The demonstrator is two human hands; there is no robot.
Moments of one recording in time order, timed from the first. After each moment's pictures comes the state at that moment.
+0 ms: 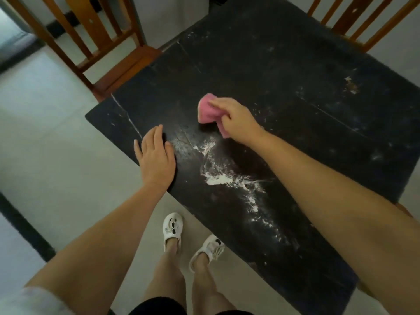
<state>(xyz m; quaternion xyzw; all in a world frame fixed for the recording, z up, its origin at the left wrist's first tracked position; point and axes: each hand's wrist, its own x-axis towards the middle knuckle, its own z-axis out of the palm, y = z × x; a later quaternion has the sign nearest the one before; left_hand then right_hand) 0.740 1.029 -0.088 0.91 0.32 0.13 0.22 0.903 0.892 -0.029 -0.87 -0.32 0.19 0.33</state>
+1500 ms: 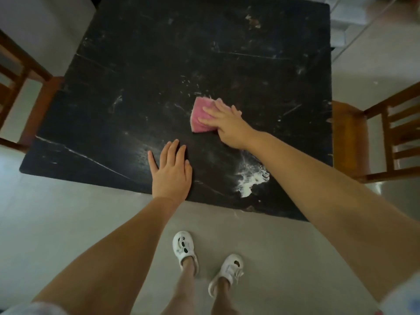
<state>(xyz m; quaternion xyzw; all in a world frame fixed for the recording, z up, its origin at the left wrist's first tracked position) 0.714 0.954 -0.084 0.99 -0.02 -0.04 0.11 0.829 0.769 -0.063 -0.94 -0.22 0.19 0.18</state>
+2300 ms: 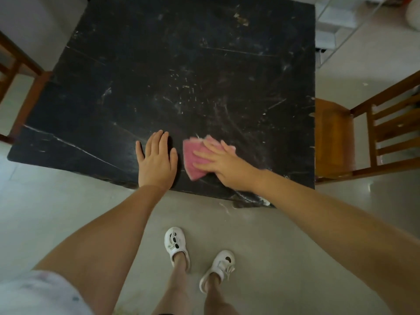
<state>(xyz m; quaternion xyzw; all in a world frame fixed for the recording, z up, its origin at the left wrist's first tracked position) 0.713 0.953 -0.086 0.99 0.00 -0.01 0.16 0.715 0.744 -0.071 -0.90 -0.33 0.18 0.19</state>
